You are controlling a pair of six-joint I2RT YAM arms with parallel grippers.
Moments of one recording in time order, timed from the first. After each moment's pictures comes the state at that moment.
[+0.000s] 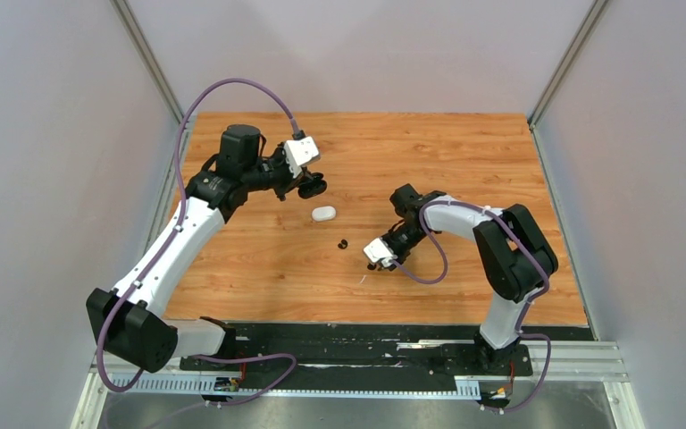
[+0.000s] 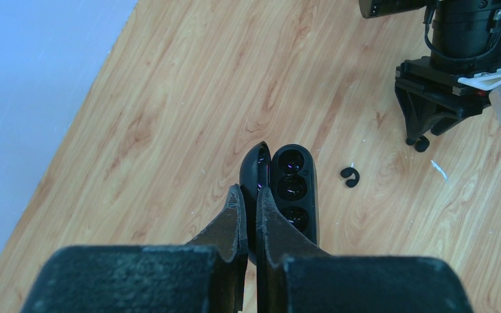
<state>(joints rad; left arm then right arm) -0.39 1.29 1.26 -0.50 0.54 0.59 0.52 1.79 1.05 -0.73 -0.82 -1.81</state>
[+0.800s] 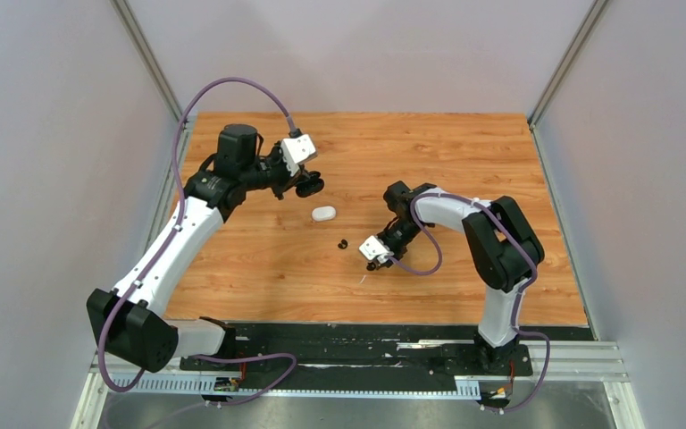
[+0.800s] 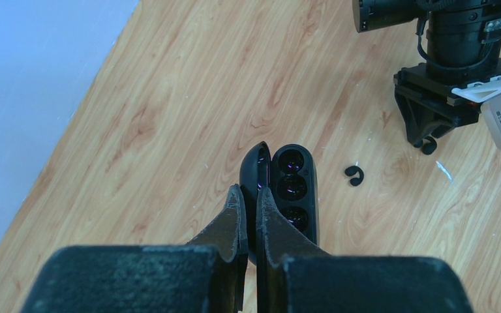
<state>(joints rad) -0.36 1.29 1.26 -0.50 0.54 0.57 0.54 1.89 1.18 -0.88 -0.79 -1.88</state>
